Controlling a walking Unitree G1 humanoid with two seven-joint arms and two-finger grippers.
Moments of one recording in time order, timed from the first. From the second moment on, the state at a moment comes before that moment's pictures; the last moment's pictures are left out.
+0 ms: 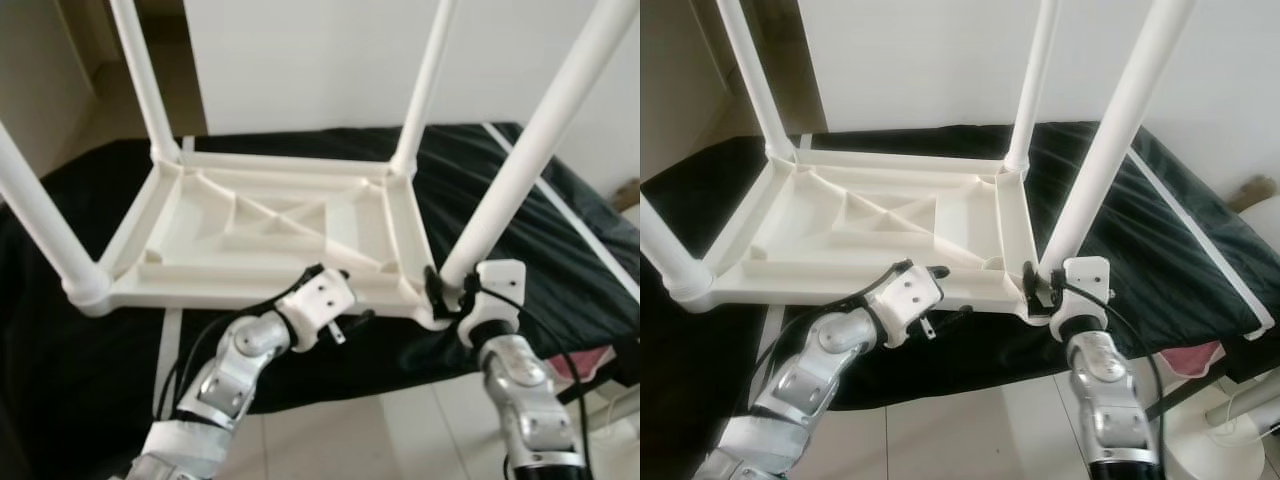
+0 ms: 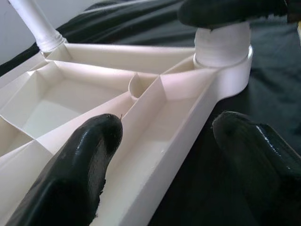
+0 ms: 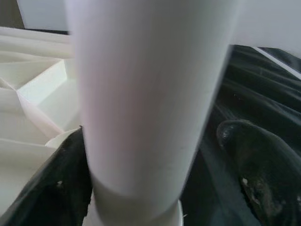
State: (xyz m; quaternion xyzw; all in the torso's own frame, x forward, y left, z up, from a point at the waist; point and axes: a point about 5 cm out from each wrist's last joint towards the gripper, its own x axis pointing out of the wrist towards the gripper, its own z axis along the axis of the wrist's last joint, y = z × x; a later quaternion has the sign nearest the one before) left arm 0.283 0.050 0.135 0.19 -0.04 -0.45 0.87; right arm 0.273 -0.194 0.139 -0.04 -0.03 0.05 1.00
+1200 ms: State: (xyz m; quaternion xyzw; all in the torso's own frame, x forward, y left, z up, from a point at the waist) left arm 0.253 0.055 0.146 0.10 -0.02 -0.55 0.83; right arm 0.290 -0.210 0.139 -0.12 0.01 0.30 0.95
